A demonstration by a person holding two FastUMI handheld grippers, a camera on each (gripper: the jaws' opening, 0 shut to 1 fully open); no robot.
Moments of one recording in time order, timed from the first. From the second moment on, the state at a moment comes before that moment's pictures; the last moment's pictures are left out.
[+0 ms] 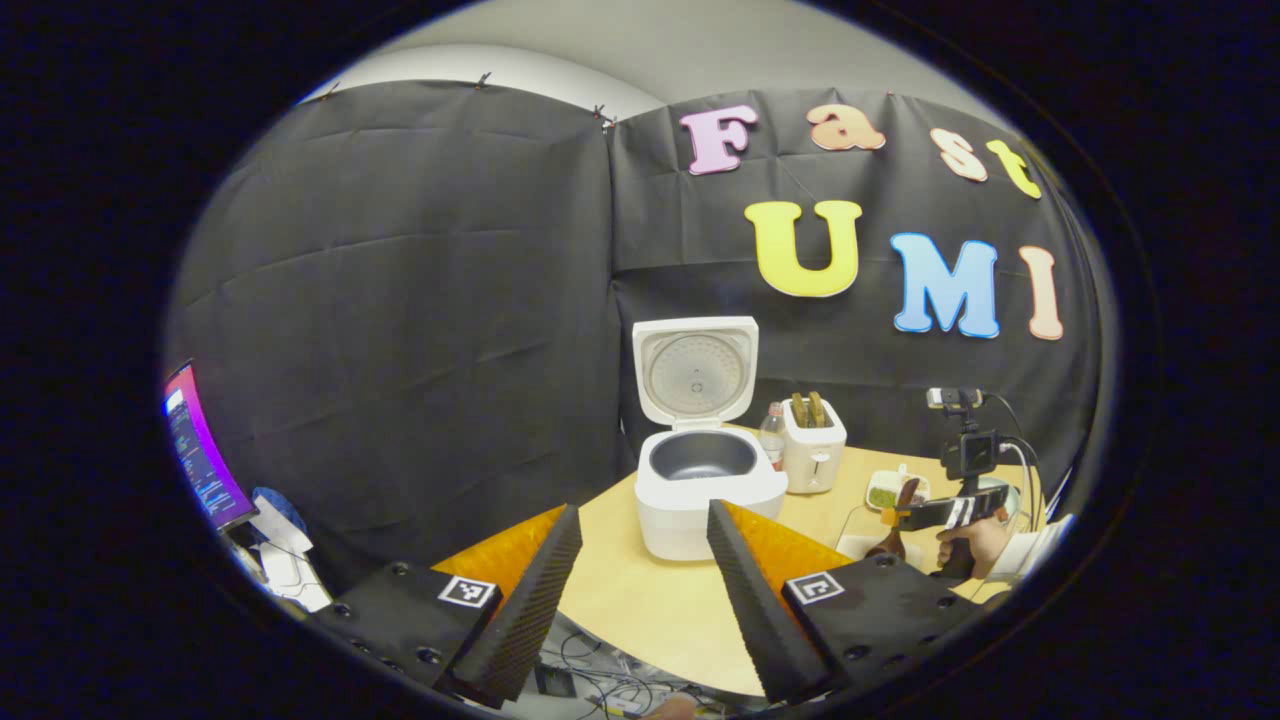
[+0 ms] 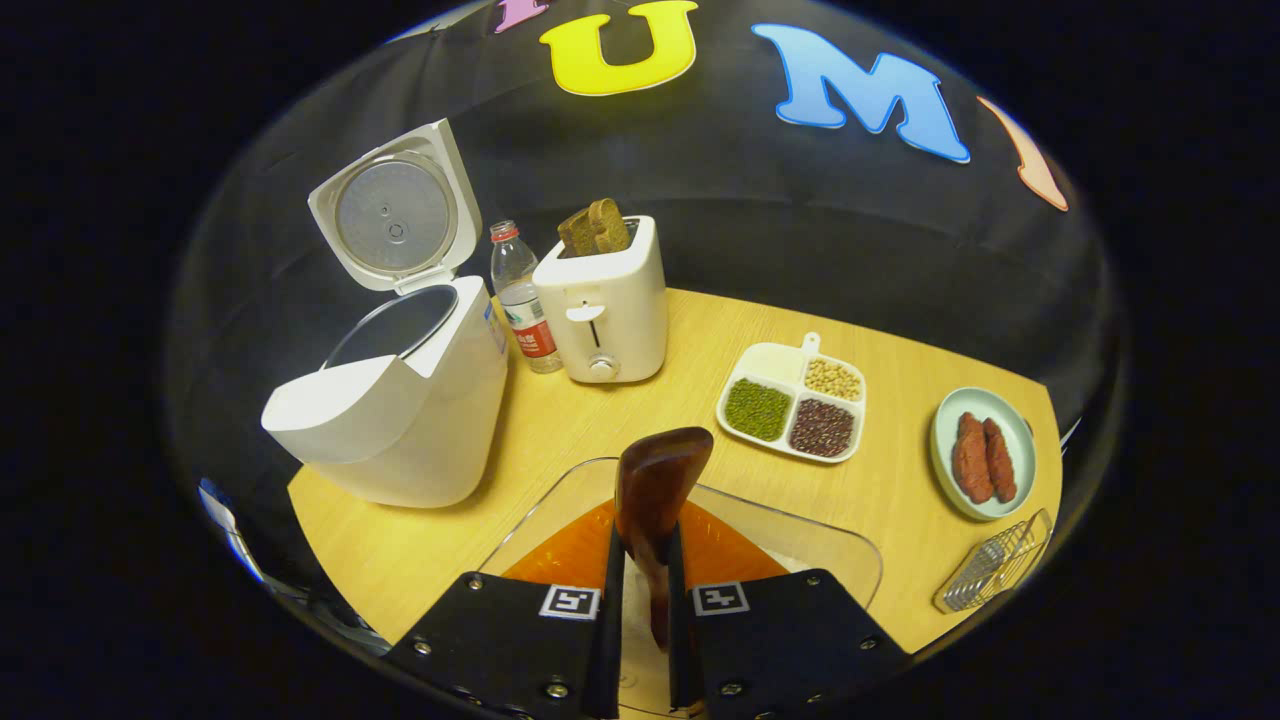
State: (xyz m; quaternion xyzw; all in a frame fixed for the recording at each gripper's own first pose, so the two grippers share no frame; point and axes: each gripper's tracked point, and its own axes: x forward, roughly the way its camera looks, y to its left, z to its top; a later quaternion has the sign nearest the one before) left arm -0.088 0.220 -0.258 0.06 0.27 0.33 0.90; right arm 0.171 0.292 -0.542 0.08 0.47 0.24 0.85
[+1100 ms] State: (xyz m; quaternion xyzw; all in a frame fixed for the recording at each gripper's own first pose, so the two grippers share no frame) left arm -0.087 0.228 -0.236 0.09 0.28 0.34 0.89; right arm 0.182 0.285 -0.508 0.40 0.48 0.22 0.74
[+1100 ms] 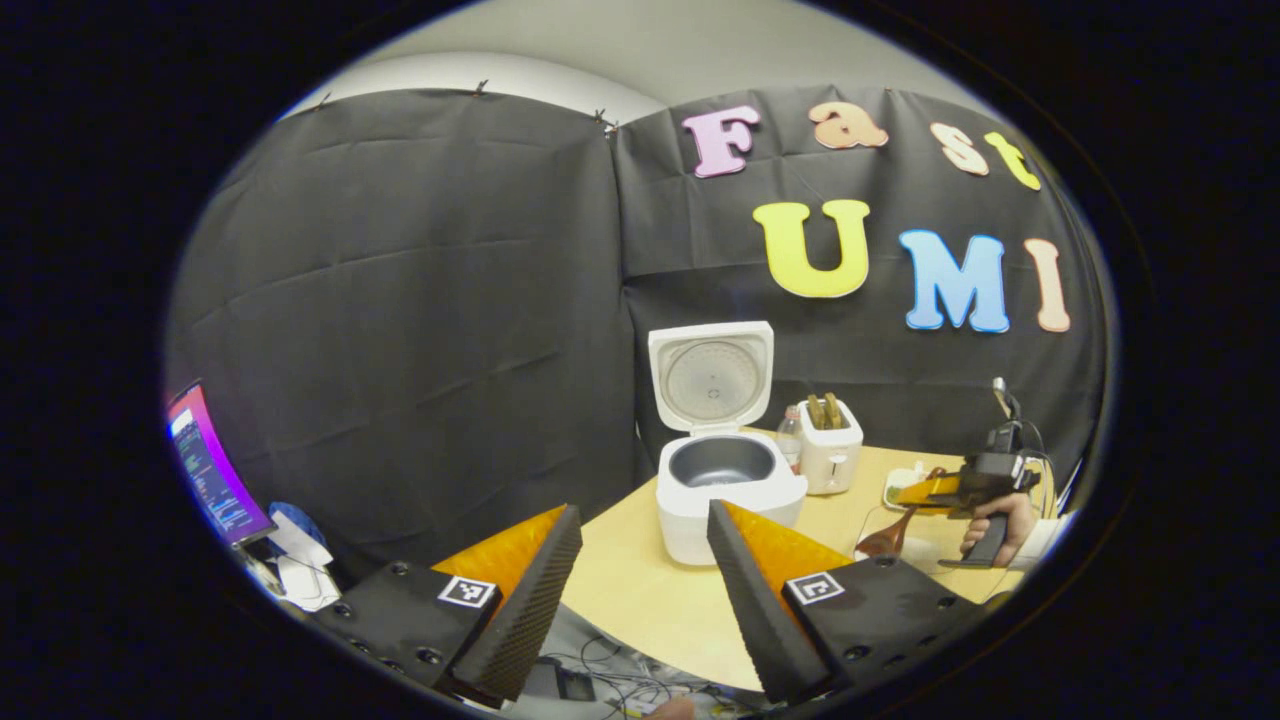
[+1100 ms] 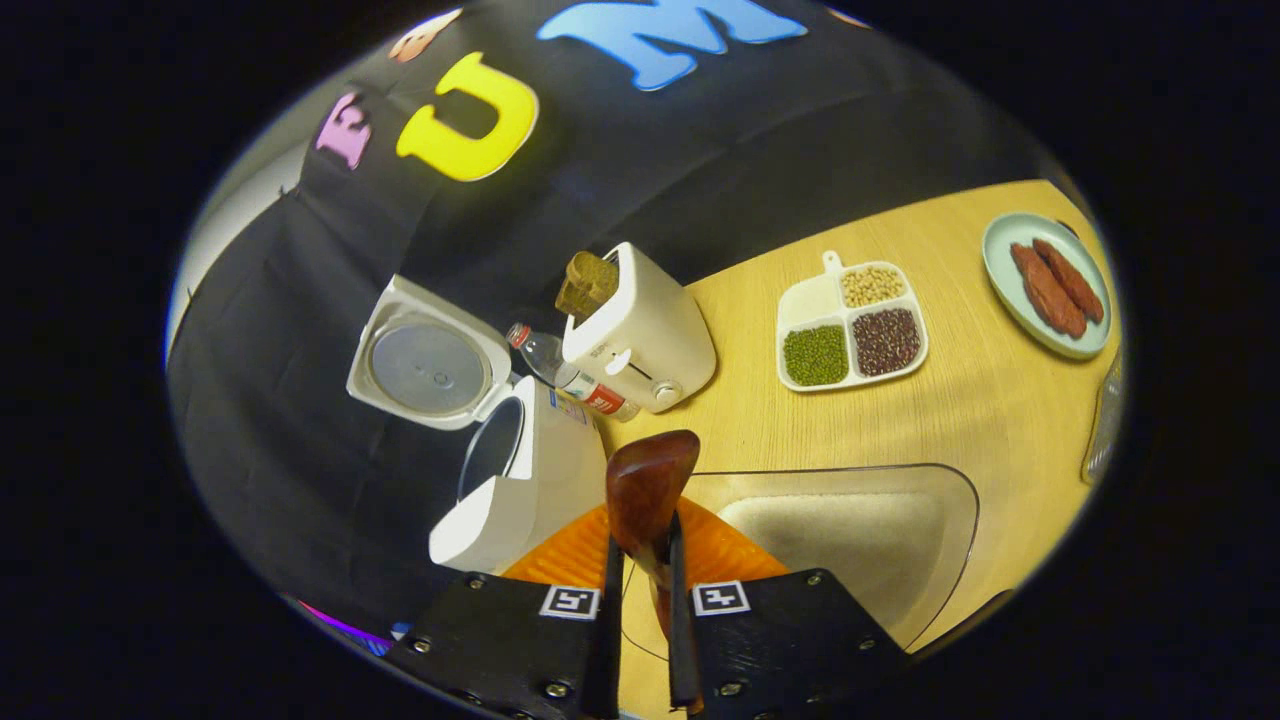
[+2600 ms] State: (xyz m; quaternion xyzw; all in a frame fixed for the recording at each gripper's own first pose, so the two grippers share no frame) left arm -0.115 0.246 -0.212 0.09 0.27 0.39 0.88; right arm 0.276 0.474 -0.341 0.42 0.36 0.33 0.76
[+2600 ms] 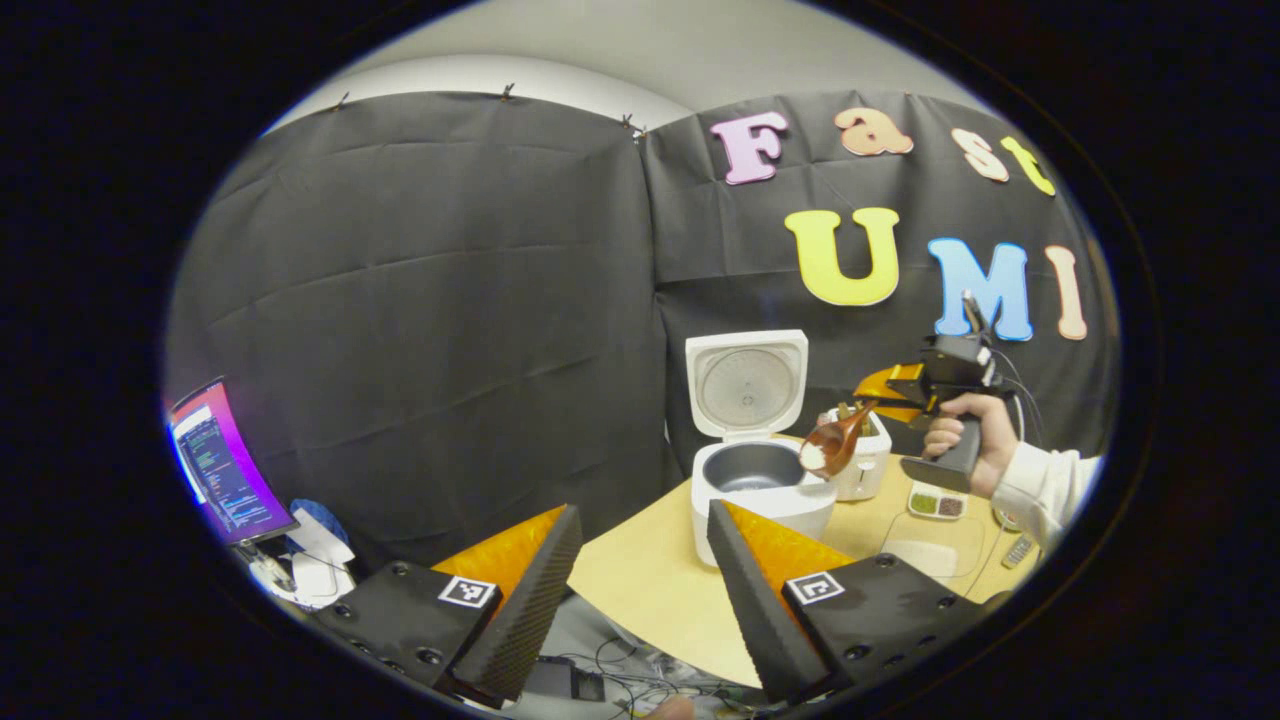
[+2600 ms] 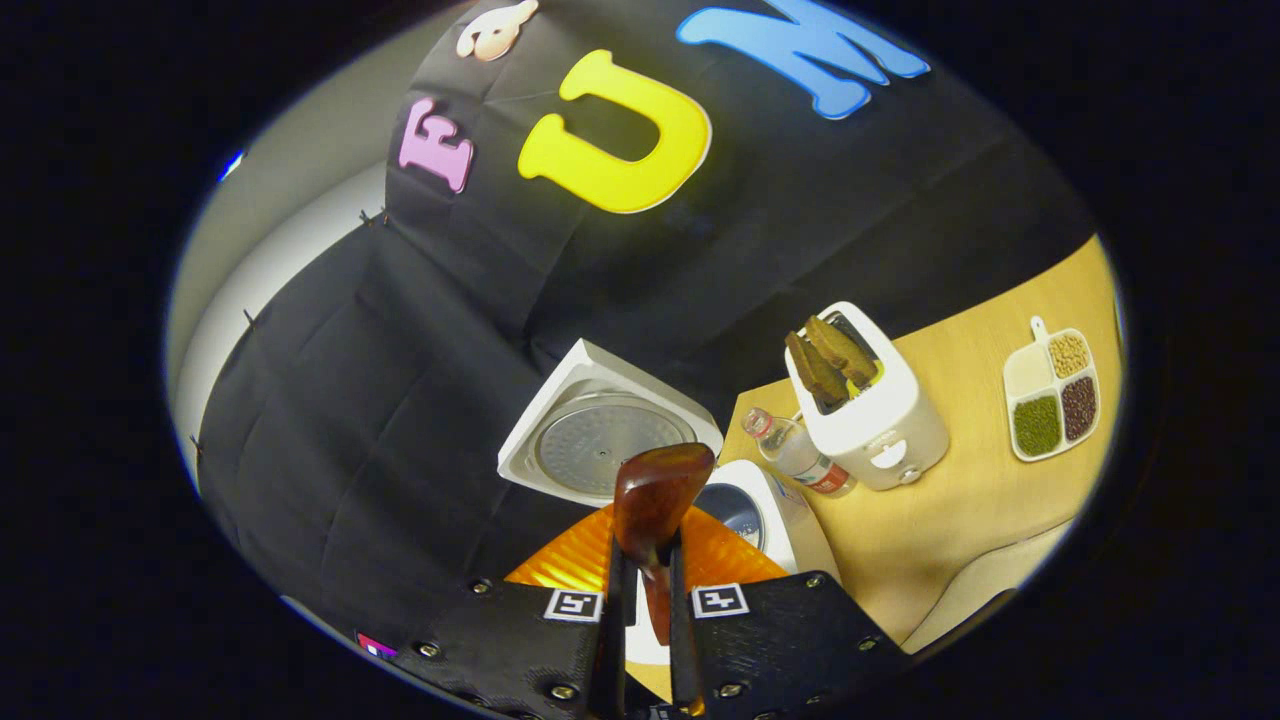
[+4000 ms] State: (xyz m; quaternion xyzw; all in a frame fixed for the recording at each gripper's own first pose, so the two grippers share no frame) left arm -0.185 0.296 -0.224 0.05 0.29 0.47 0.83; right arm 0.216 0.584 -0.409 -0.20 0.09 0.49 0.85
